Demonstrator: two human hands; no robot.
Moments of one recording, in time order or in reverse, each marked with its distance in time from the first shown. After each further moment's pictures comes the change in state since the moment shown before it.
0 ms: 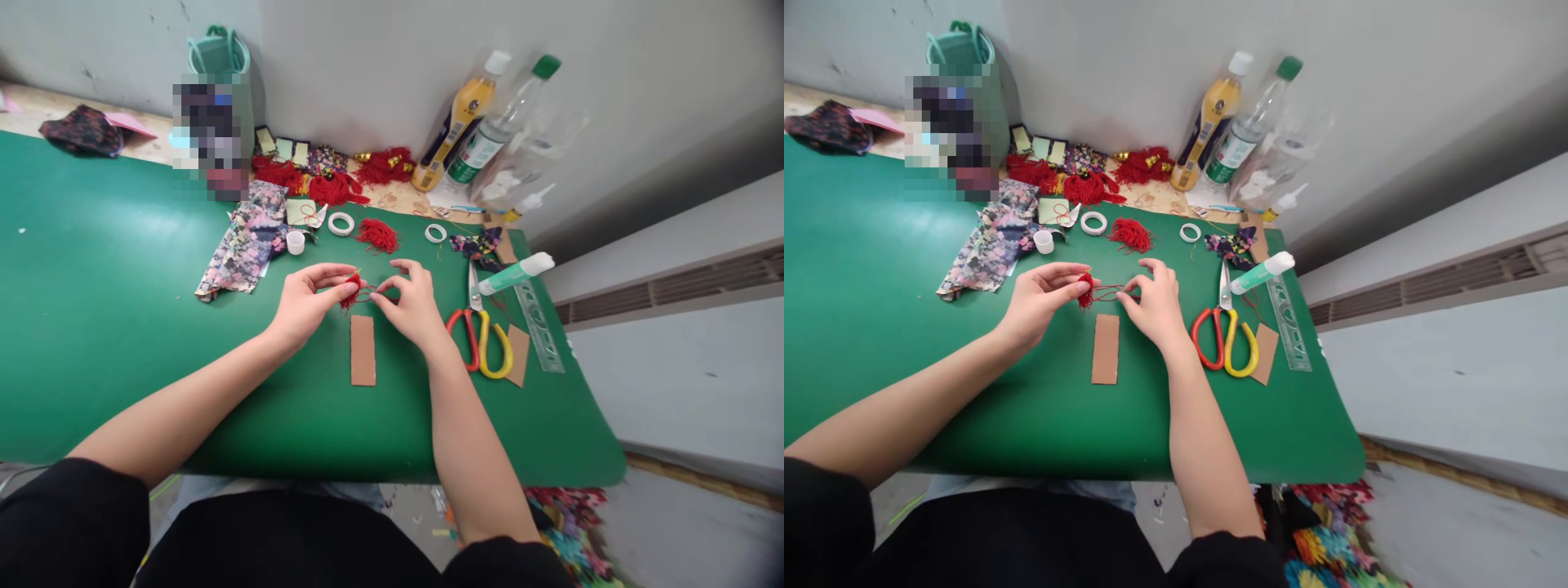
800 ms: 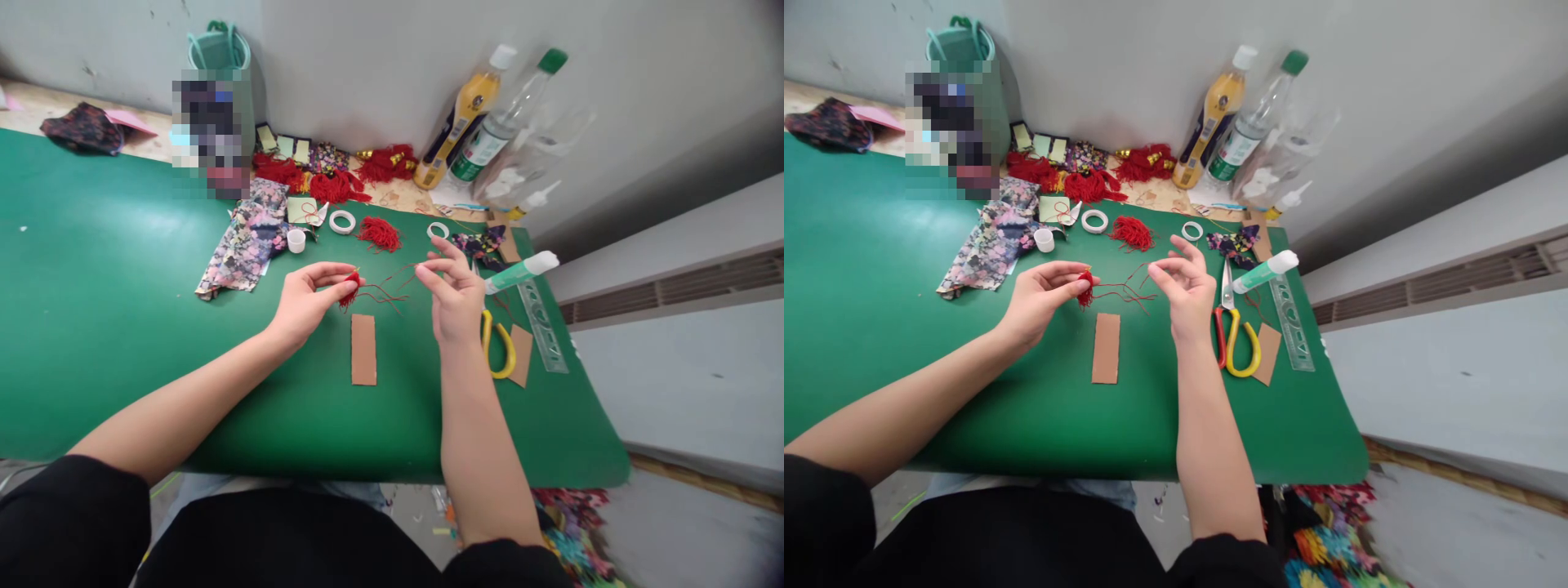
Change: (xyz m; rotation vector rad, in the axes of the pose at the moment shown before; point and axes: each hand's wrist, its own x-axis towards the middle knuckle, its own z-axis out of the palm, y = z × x) left_hand 0.001 -0.001 0.000 0.000 0.014 -0.015; right_hand 0.005 -0.003 -0.024 0.807 0.371 0.187
